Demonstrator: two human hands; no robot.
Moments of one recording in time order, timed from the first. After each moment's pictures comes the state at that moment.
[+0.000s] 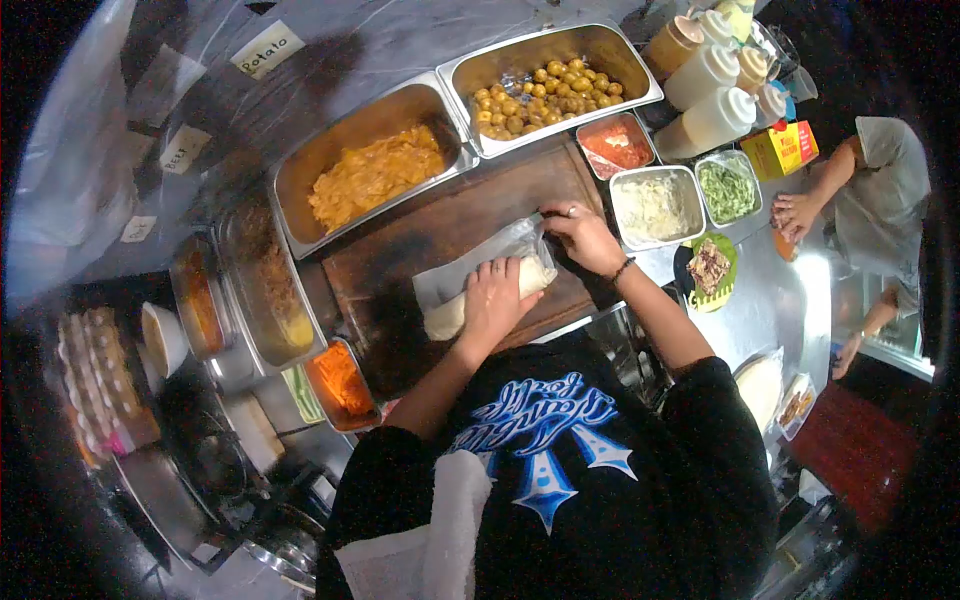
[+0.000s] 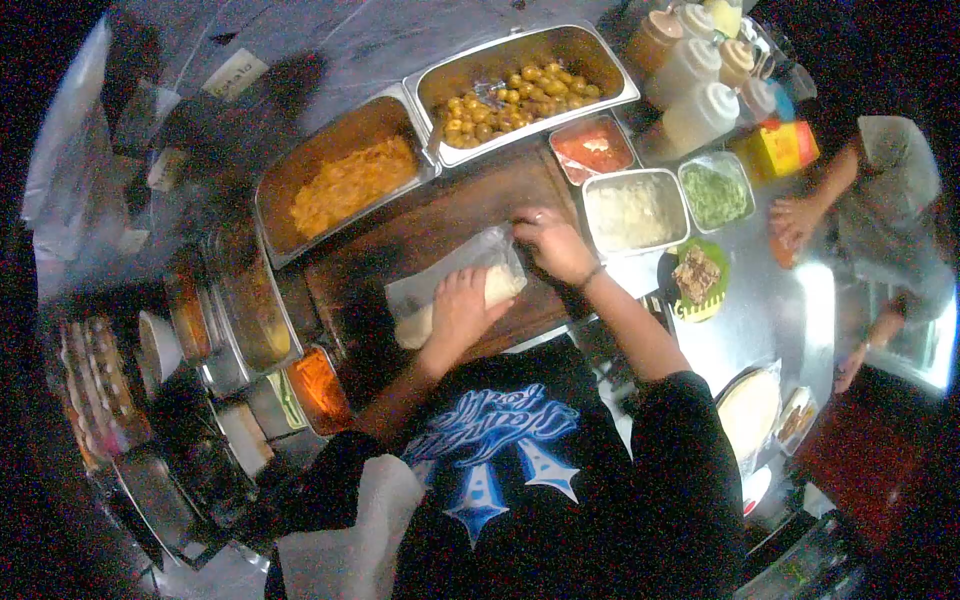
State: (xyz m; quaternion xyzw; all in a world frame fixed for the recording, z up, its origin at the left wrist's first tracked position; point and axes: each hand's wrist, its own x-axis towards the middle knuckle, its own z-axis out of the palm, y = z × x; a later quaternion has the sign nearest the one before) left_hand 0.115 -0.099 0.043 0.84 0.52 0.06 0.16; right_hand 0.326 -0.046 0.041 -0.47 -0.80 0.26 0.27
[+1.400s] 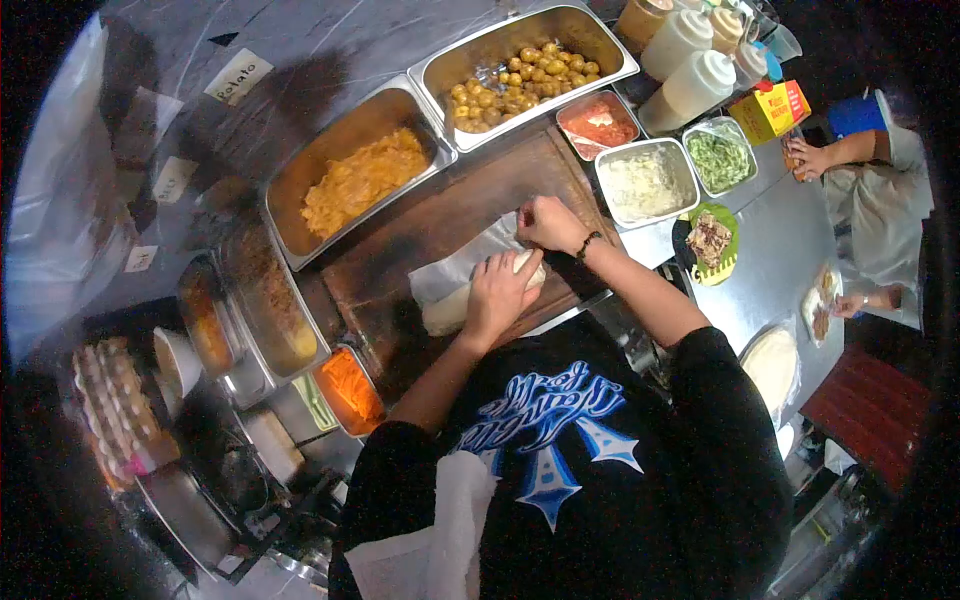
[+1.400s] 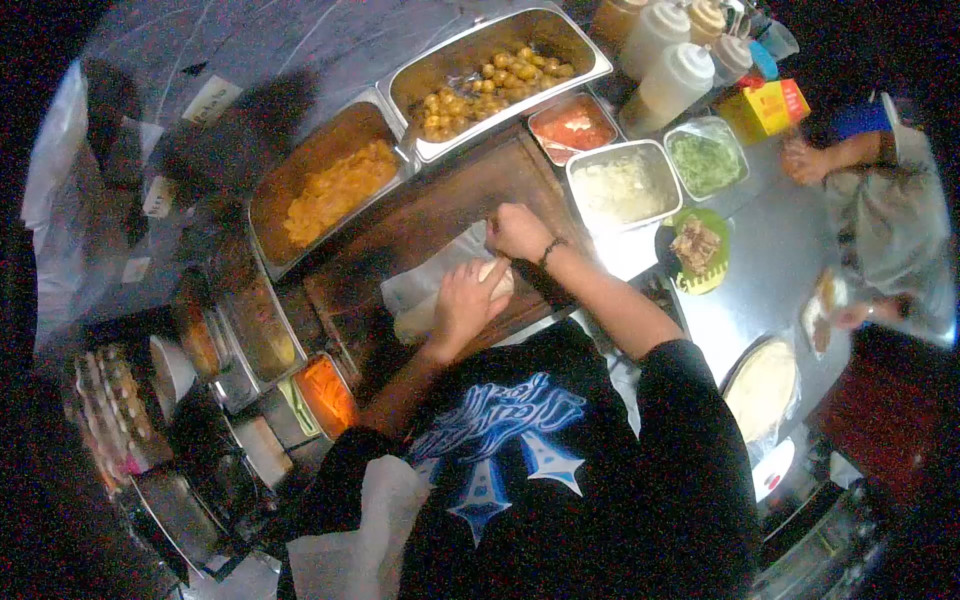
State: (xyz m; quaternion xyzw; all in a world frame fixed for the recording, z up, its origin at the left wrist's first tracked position) left_hand 0.120 -0.101 0.042 0.90 0.40 0.09 0.11; right_hand 0.293 -0.029 0.018 -0.61 -0.66 0.40 0.17
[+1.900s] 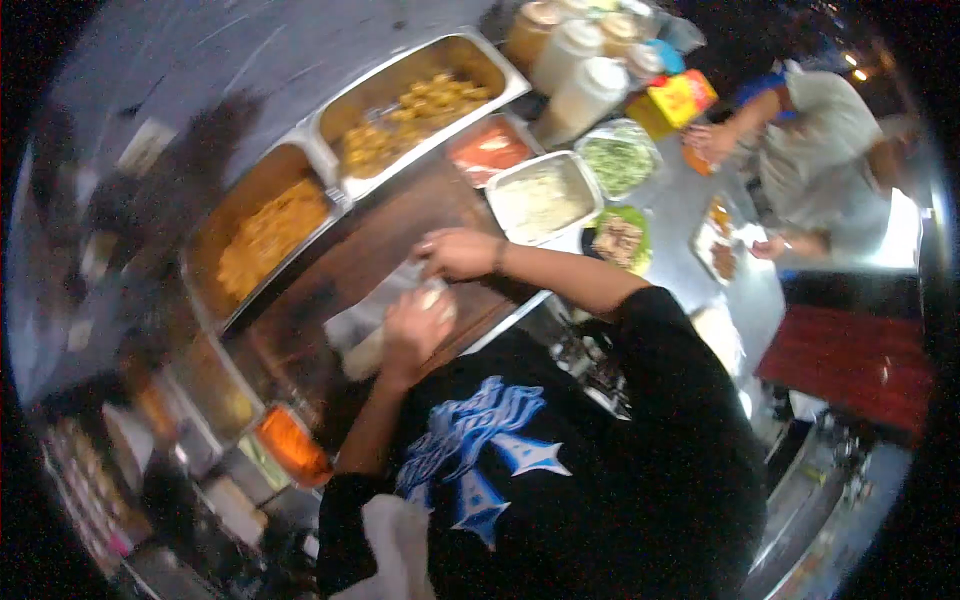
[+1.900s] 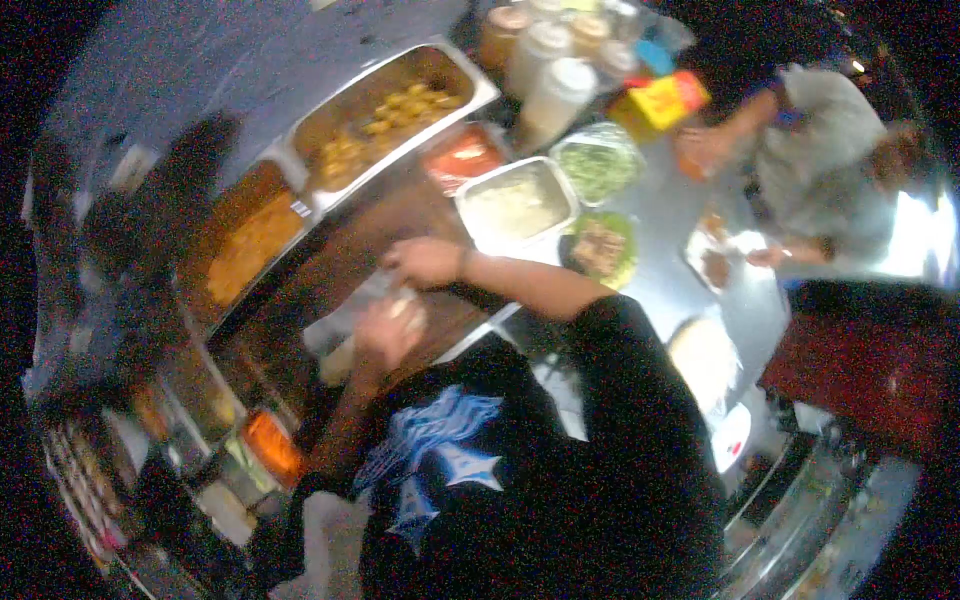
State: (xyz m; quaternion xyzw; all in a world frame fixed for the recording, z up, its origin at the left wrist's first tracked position) left_hand 0.116 -0.103 0.026 0.91 0.37 0.17 0.12; right_hand 0.323 -0.024 0.029 -0.30 -0.91 0.27 0.12
